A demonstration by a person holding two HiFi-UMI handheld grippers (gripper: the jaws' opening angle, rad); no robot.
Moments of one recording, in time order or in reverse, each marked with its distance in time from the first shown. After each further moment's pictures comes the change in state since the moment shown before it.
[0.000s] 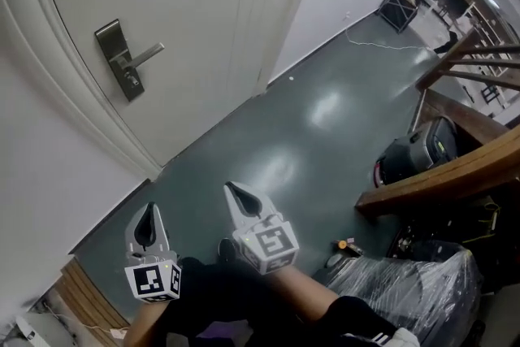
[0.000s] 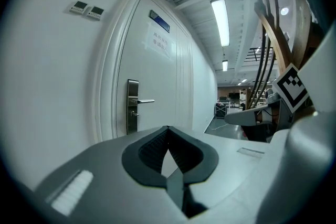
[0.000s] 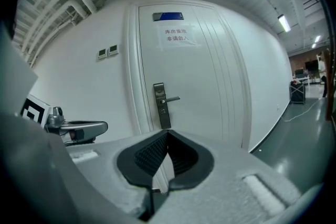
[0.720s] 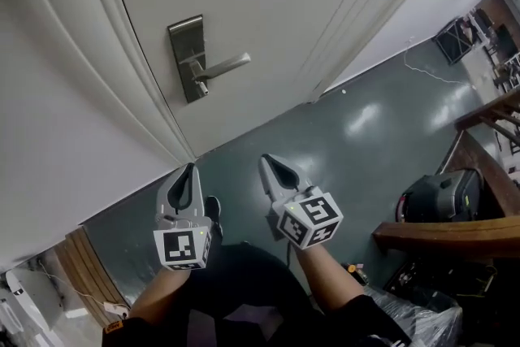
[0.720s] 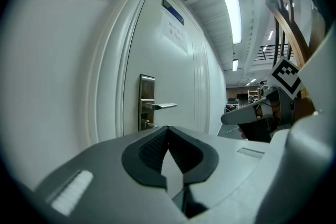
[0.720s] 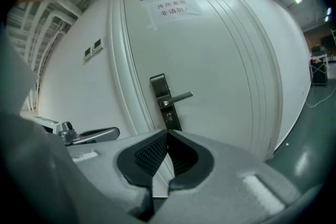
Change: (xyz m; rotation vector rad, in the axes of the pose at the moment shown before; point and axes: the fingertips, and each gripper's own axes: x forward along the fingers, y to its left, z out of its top) left arm 0.133 0.099 0.024 -0.011 -0.024 0.070; right arm 0.181 -0.003 0.039 0.095 0.100 0.176
